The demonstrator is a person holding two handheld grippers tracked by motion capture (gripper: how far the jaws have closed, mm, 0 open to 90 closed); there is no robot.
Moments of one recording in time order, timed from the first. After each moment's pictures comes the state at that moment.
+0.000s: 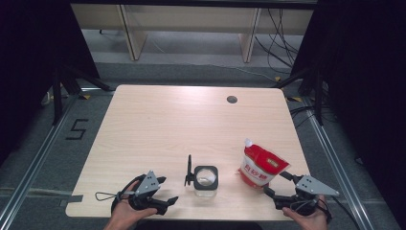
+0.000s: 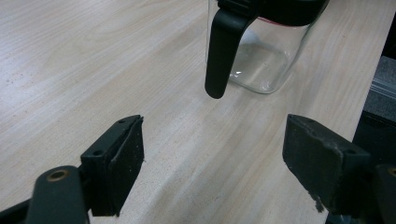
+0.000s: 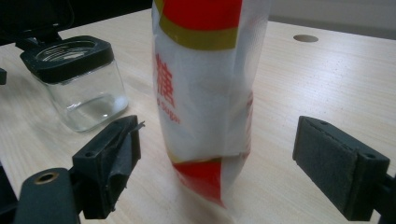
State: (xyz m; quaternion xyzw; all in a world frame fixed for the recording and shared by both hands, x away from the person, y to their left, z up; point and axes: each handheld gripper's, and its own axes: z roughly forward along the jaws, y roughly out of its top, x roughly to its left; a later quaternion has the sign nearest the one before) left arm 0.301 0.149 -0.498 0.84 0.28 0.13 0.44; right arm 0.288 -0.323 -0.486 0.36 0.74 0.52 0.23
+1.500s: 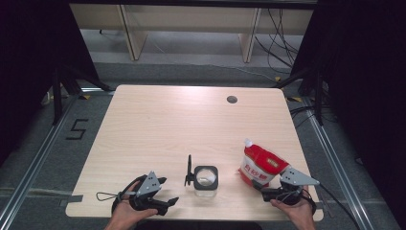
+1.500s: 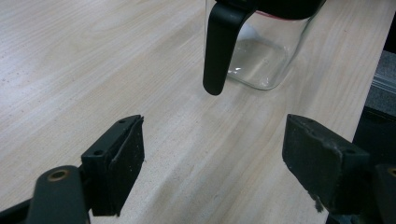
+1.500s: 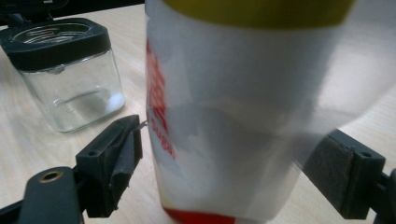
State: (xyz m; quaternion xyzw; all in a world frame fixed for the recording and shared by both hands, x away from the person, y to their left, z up) left arm 0.301 0.147 -0.500 0.85 0.27 0.13 0.44; right arm 0.319 -0.299 -0.503 0.33 0.77 0.51 0.21
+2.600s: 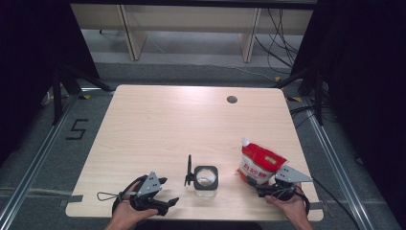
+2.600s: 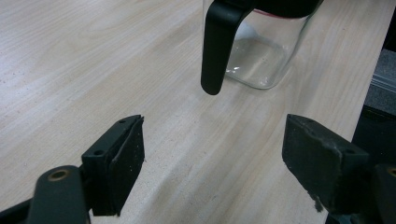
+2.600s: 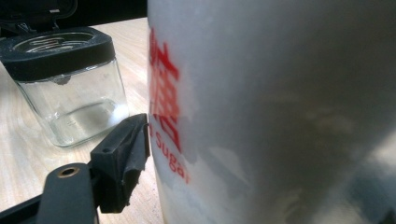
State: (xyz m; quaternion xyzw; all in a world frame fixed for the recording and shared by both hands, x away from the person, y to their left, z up) left arm 0.301 0.146 -0.501 0.85 0.26 0.13 0.43; right arm 0.335 -0.289 -0.514 0.29 0.76 0.55 0.21
